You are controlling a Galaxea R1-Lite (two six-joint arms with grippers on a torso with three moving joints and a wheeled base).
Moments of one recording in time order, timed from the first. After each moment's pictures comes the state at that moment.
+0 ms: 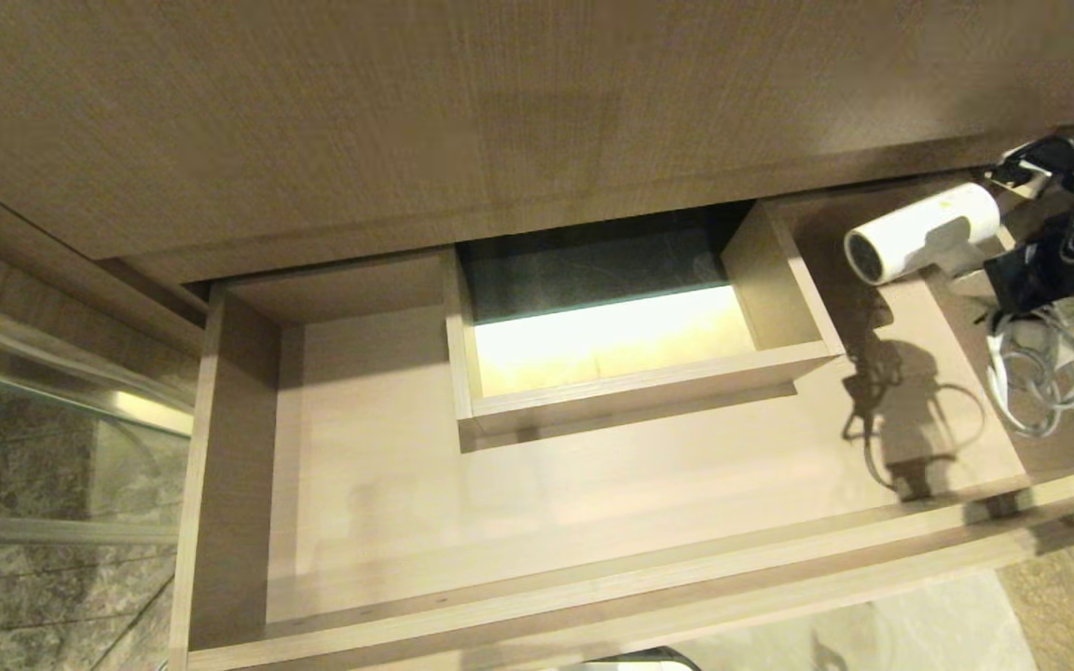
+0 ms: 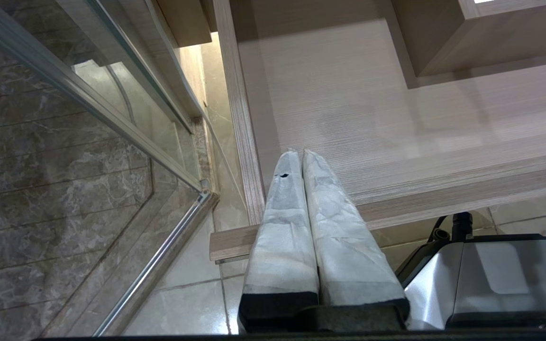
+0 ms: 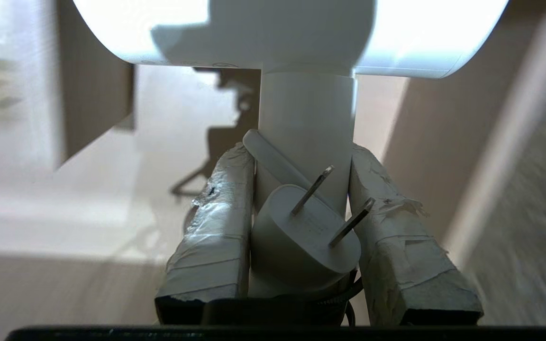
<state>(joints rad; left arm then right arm) 0.00 0.00 0.00 0.00 0.00 0.00 -0.21 1.70 -1.47 0.29 0.14 -0.48</state>
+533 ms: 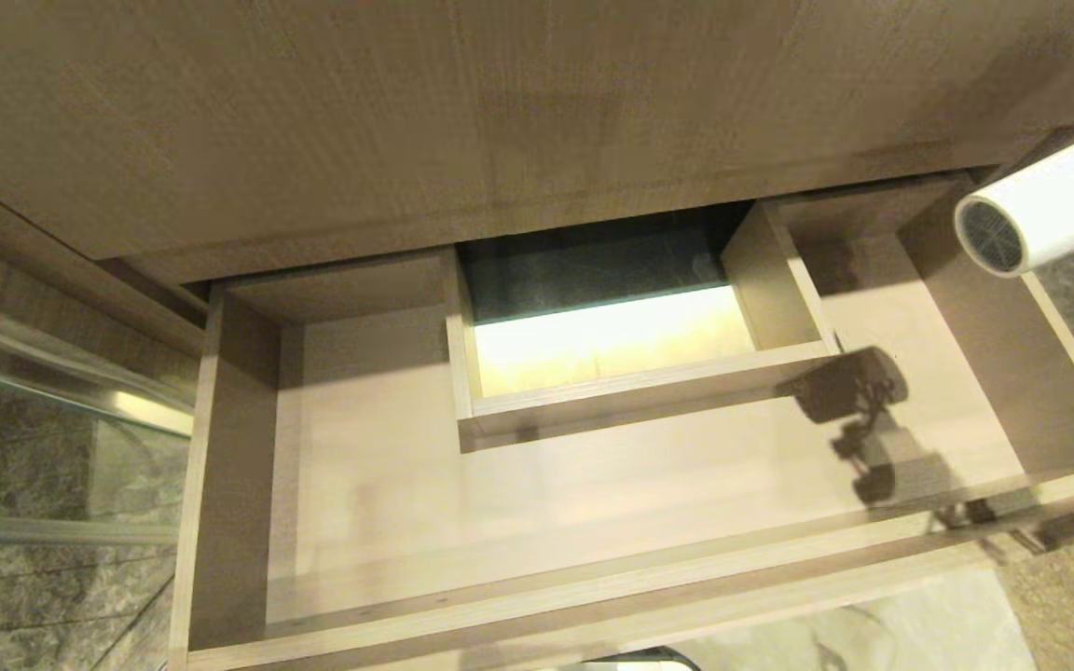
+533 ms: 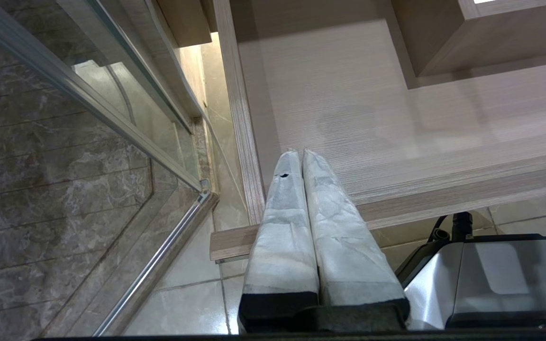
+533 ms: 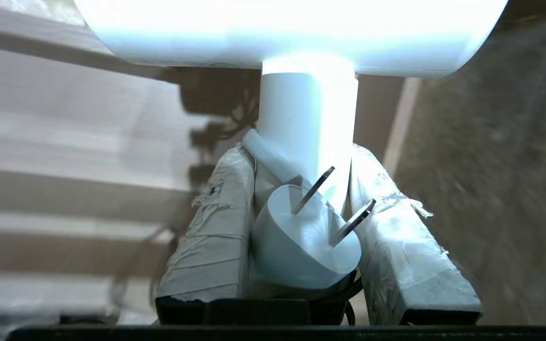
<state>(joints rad) 0.00 0.00 0.00 0.00 0.00 0.00 -0.21 1.16 -1.24 0.43 0.14 -0.51</state>
